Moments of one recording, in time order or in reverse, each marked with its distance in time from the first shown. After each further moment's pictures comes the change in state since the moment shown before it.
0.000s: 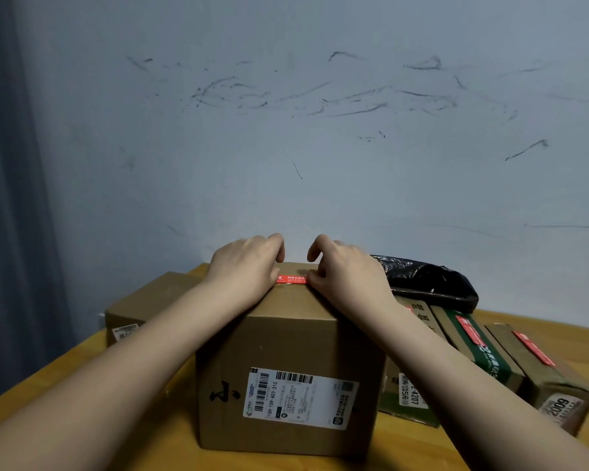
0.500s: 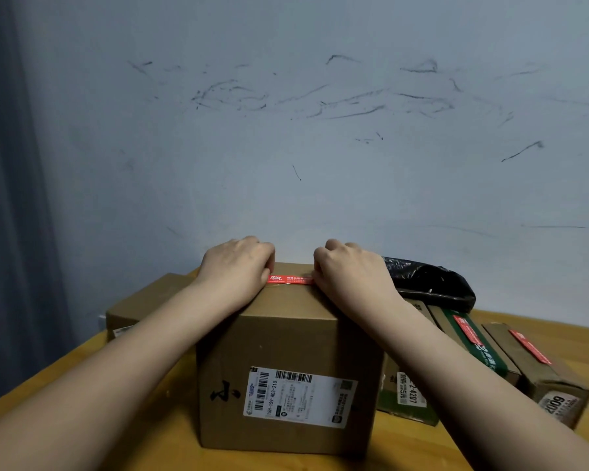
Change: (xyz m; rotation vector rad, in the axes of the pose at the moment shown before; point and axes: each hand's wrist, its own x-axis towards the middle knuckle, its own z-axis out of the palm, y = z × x) left_hand -0.005 -0.008 -0.006 0.092 -0.024 -0.003; right_hand -0.002 -0.002 -0.008 -0.395 -0.034 -0.105
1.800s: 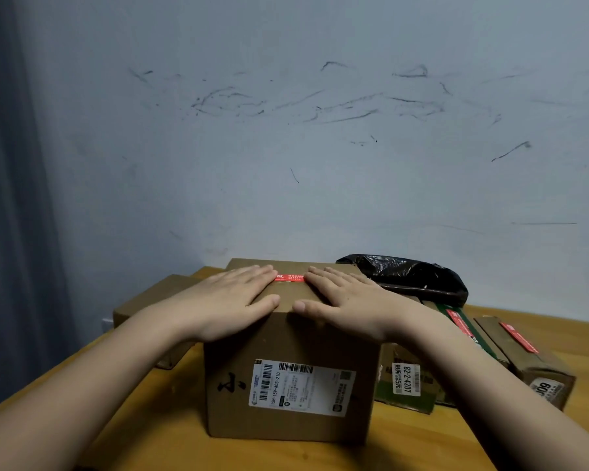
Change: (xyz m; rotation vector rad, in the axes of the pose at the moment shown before) left_hand -0.044 -0.010 -0.012 -0.120 -0.450 0.160; right_hand -0.041 0.008 -0.028 0.376 -0.581 -0.087
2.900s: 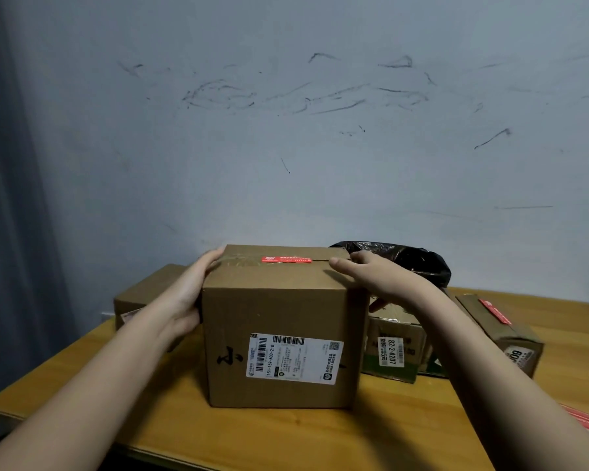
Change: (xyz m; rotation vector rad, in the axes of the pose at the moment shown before) left_hand -0.007 -0.013 0.027 -1.659 0.230 -0.412; right_hand -0.011 0.036 0.000 0.594 0.188 0.408
